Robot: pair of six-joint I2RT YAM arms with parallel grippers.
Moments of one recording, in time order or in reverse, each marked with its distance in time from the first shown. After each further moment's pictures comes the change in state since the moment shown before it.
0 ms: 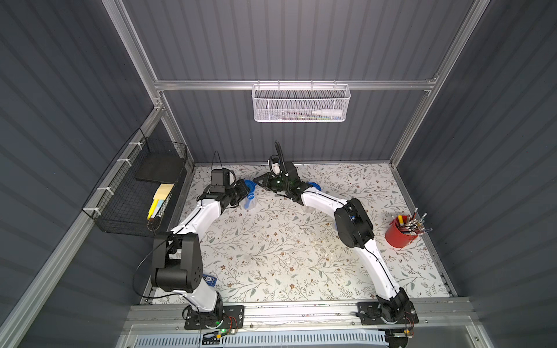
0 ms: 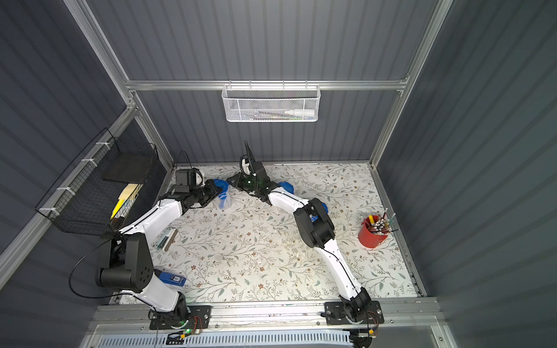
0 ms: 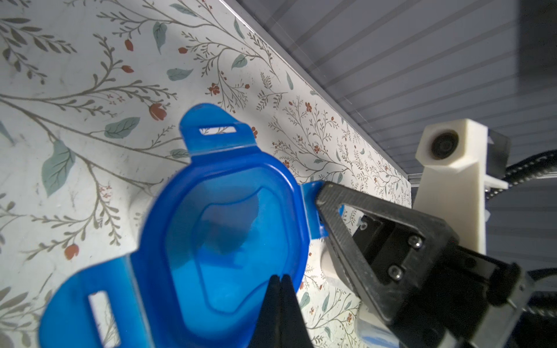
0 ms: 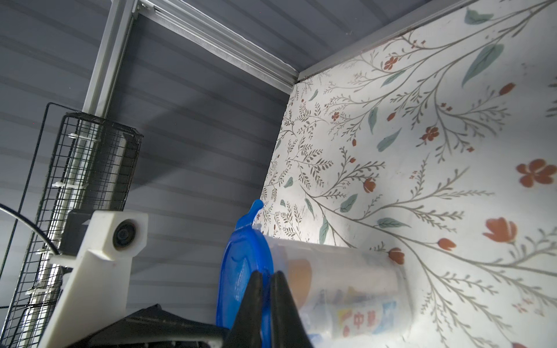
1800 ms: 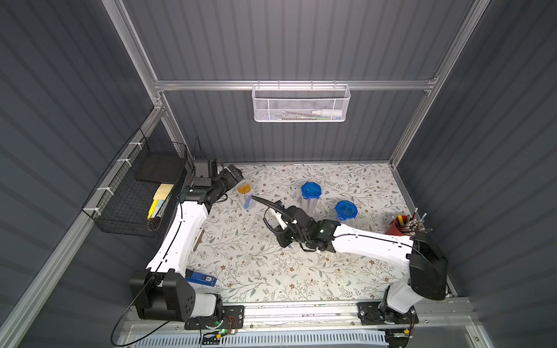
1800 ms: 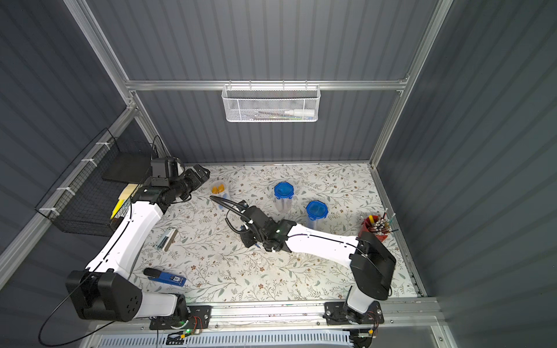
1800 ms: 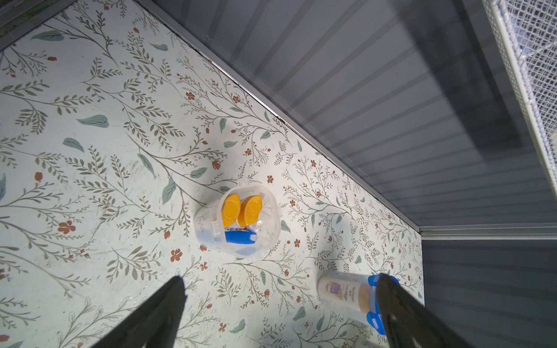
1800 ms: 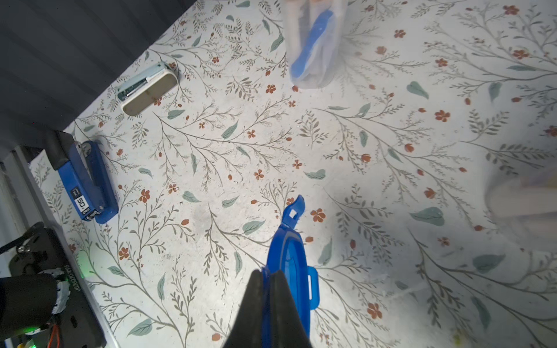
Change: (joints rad) left arm 0.000 -0.220 0.189 -0.316 -0.250 -0.012; right arm 0.390 -0.766 -0.778 -0.476 0.600 -0.636
